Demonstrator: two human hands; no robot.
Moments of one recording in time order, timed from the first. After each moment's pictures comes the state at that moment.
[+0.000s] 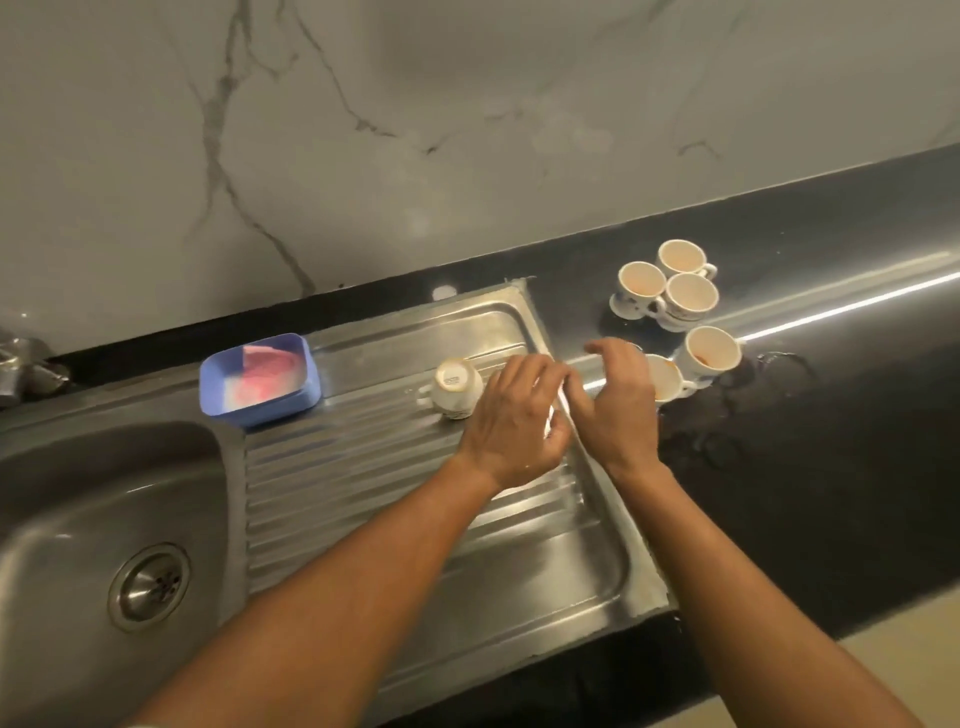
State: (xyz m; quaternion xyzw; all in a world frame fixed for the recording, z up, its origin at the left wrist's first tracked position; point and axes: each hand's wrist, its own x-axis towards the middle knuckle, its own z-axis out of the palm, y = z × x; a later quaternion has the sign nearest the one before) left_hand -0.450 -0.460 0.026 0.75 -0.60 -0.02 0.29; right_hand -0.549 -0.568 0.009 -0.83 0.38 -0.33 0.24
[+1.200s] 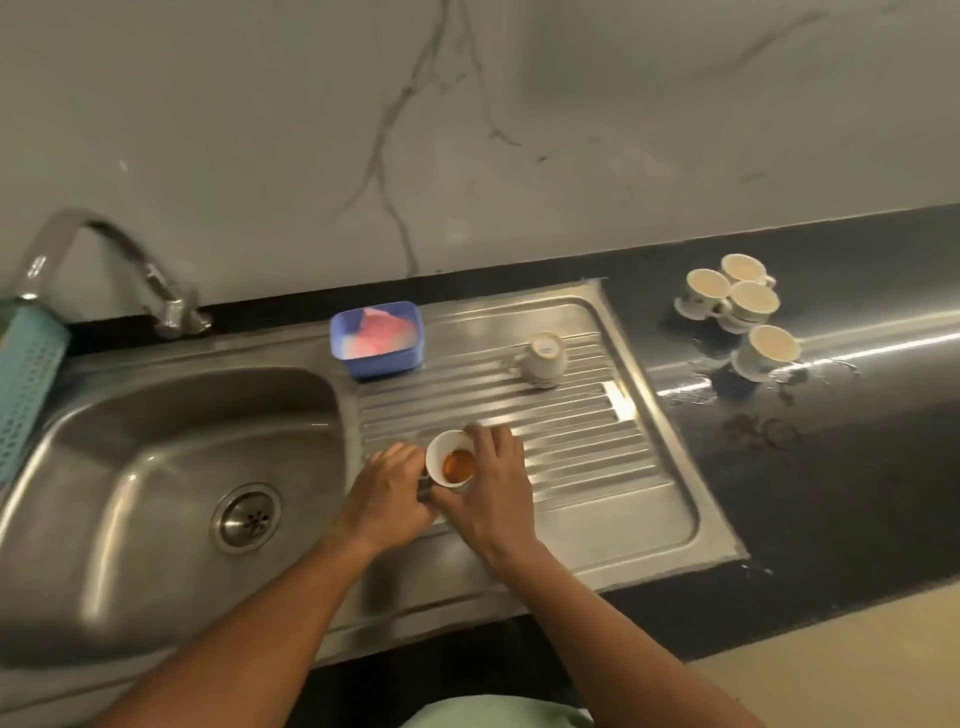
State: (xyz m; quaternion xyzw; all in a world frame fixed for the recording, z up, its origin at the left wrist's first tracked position) left_hand -0.384 -0.199 -0.017 0.86 -0.46 -0.11 0.20; right_hand -0.495 -0.309 -0.011 -0.87 0.32 -0.19 0.32
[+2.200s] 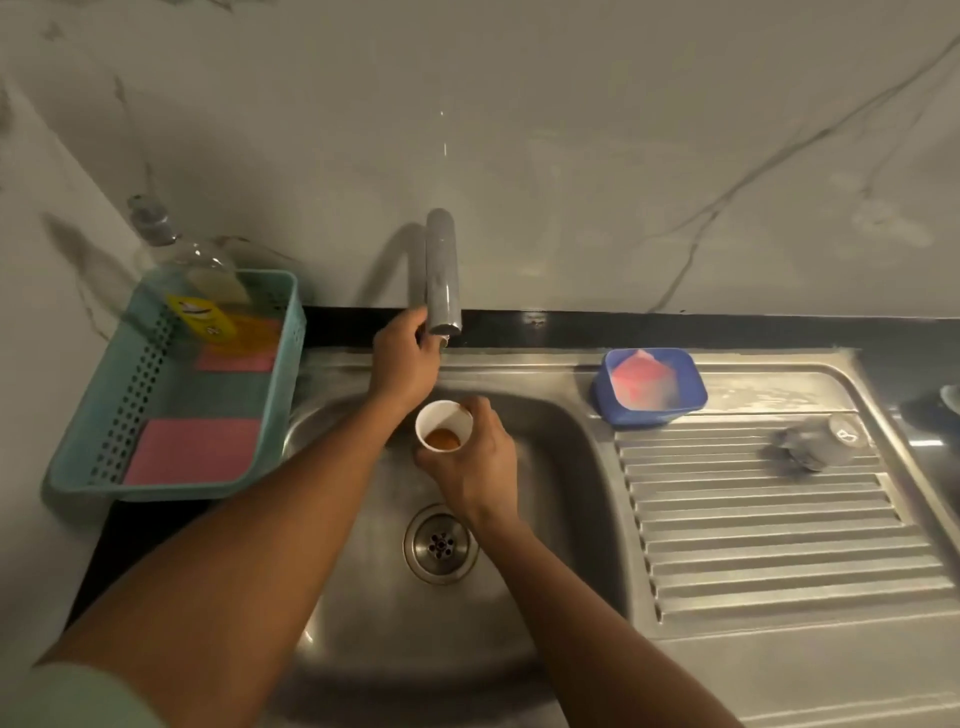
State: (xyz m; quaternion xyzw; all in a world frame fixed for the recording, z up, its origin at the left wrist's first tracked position) left_hand -0.044 -0.054 0.025 0.86 -0.18 -0.06 0.47; right_hand -0.184 -0.081 -0.009 -0.84 0.33 -0.13 0.41
